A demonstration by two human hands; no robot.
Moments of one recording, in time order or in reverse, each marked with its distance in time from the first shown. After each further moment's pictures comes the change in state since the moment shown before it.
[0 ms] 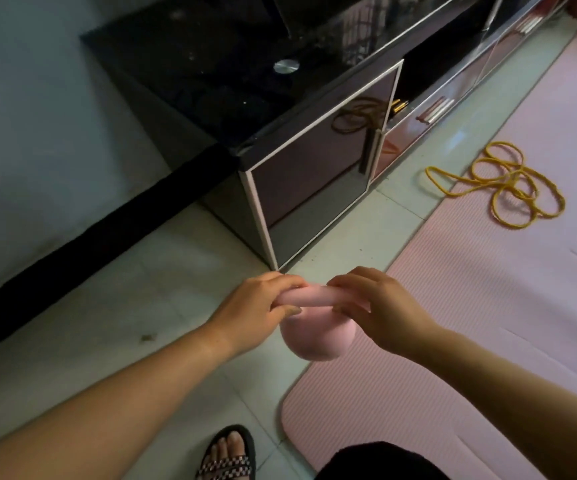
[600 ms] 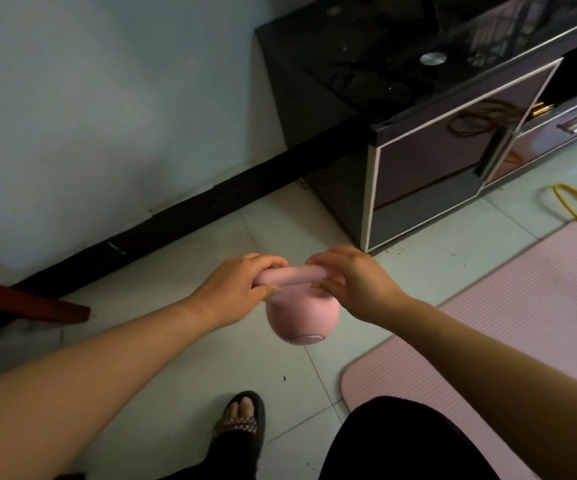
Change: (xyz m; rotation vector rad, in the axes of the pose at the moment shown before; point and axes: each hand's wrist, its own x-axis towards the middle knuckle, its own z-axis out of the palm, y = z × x) left_hand -0.135 -0.031 -0.073 0.178 0.172 -0.307; right_hand 0.046 -0.111 0.057 0.175 -0.161 -0.359
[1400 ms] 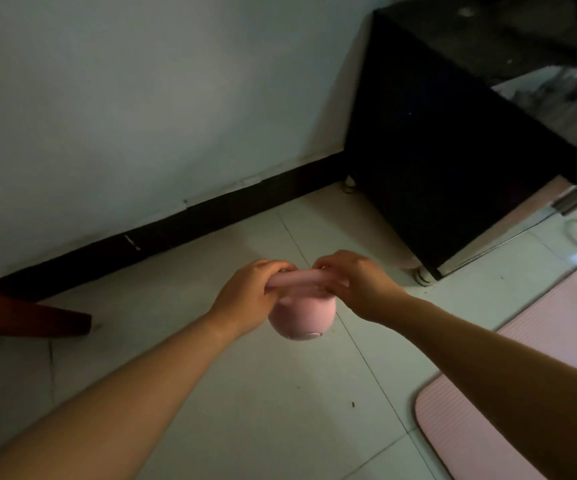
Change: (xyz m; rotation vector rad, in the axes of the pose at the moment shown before) left_hand -0.001 -0.205 -0.035 -0.306 0.113 -0.004; right_hand 0.149 -0.065 0.130 -0.173 -0.162 0.200
